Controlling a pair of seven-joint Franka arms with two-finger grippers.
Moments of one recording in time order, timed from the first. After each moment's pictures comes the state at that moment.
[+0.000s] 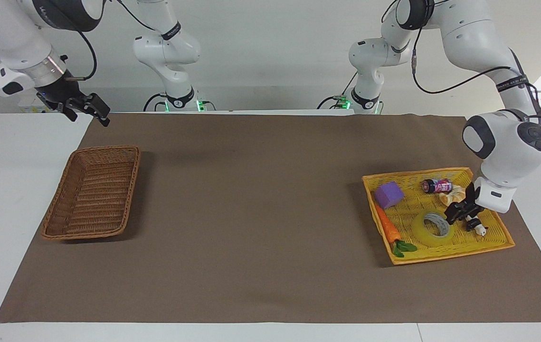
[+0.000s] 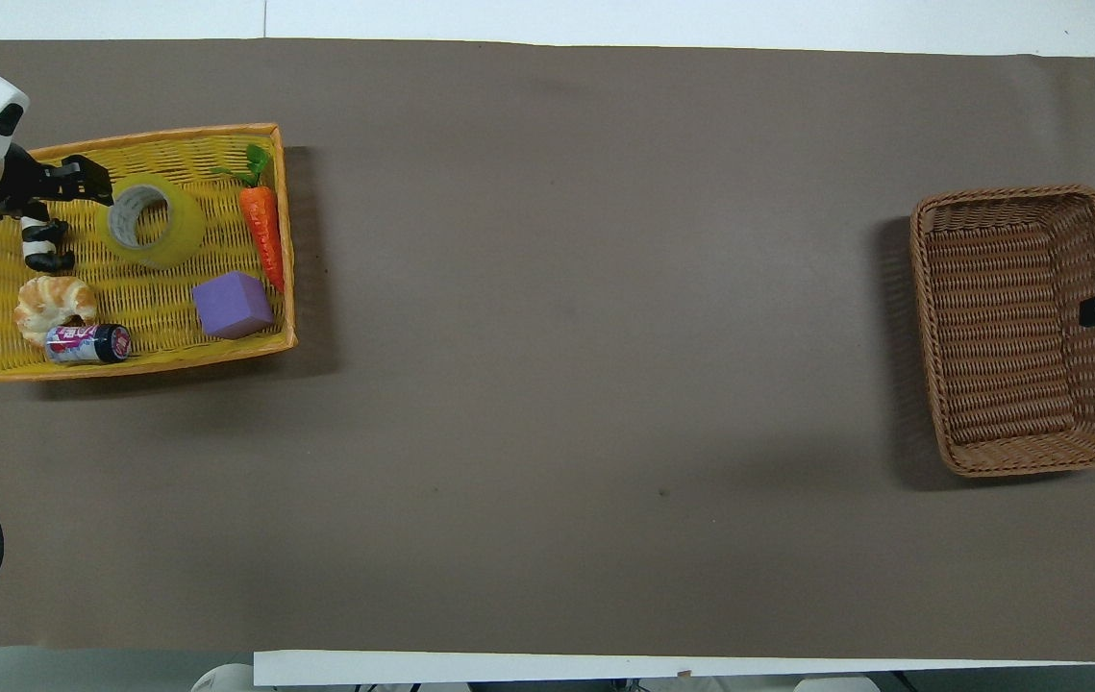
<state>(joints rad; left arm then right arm) 0.03 0.38 0.01 -1.76 0.04 2.24 -0.13 0.00 -0.07 -0.18 -1.67 0.02 1.47 0.06</state>
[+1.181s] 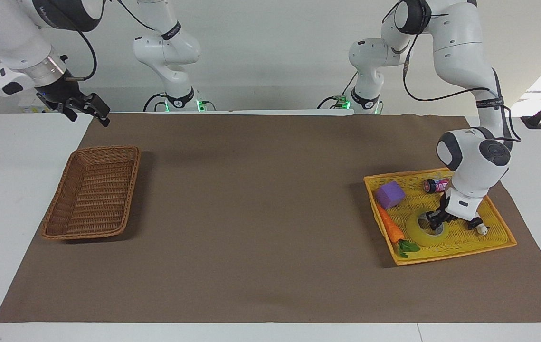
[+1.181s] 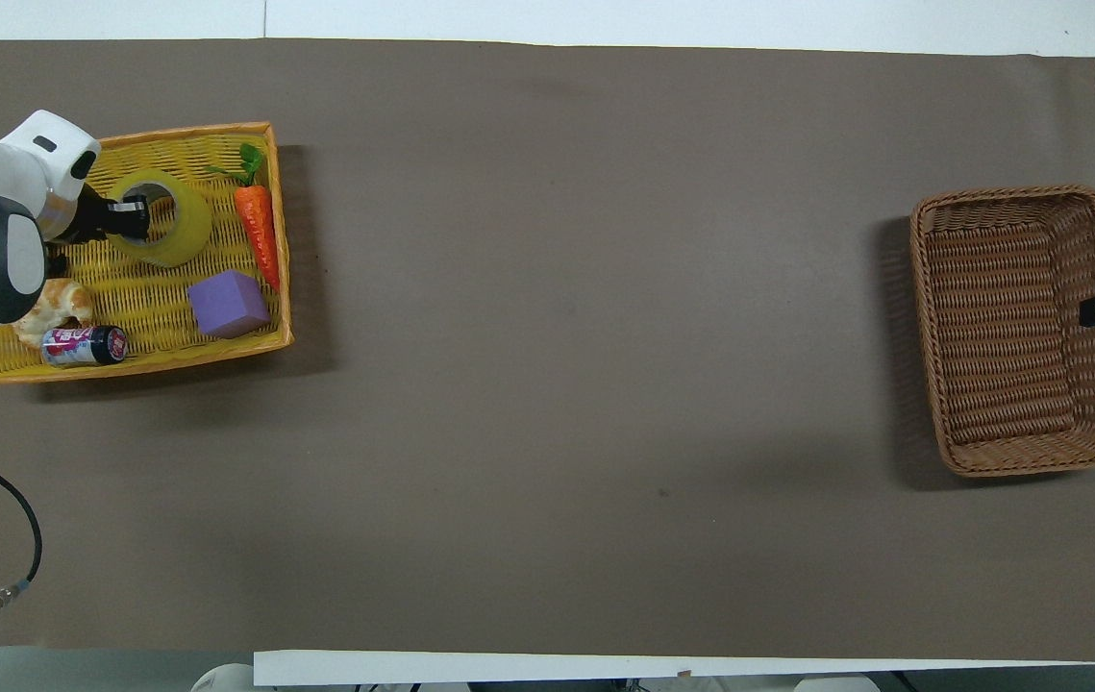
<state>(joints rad) 0.01 0.40 0.01 -1.80 0.04 2.27 -0.14 0.00 -0.07 -0.18 -1.67 0.02 1.47 0.06</state>
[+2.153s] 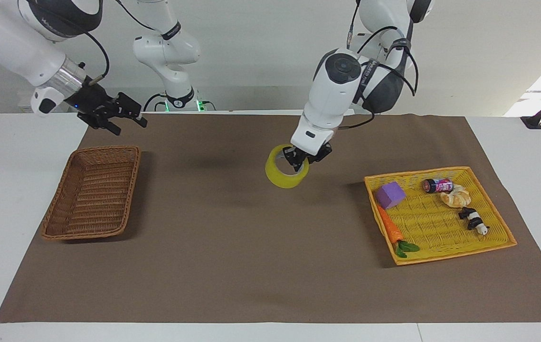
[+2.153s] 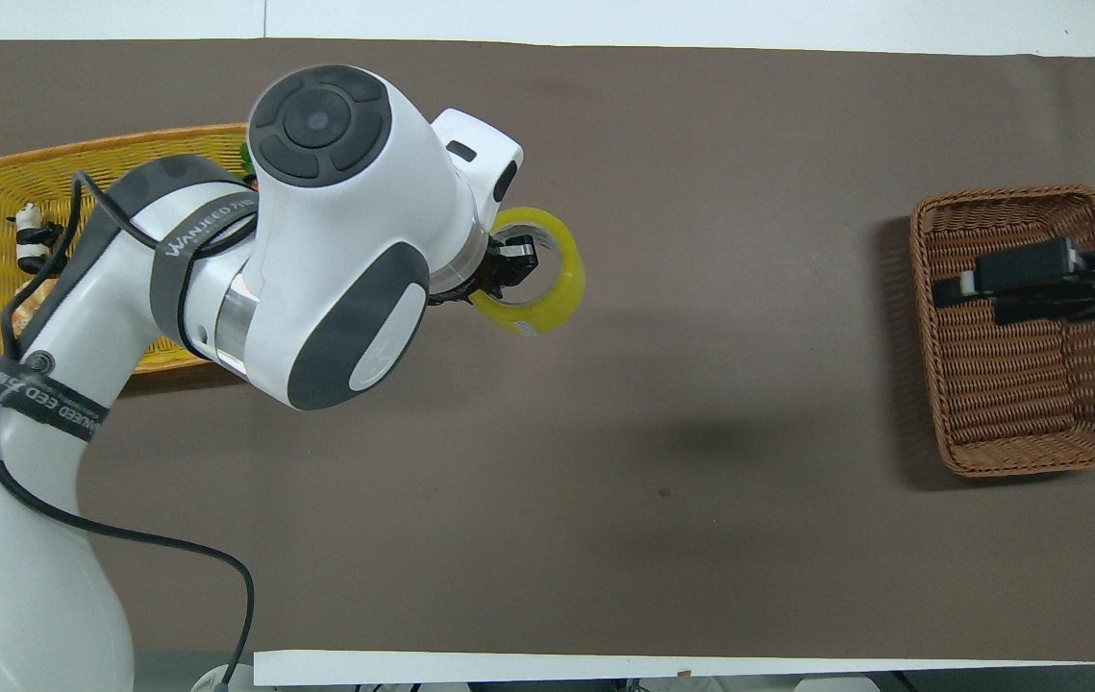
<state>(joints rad) -0.66 0.29 -0.02 -1.51 -0.14 1.84 -0.74 0.03 -0.06 -0.18 -1.85 0.64 1.62 -0.11</state>
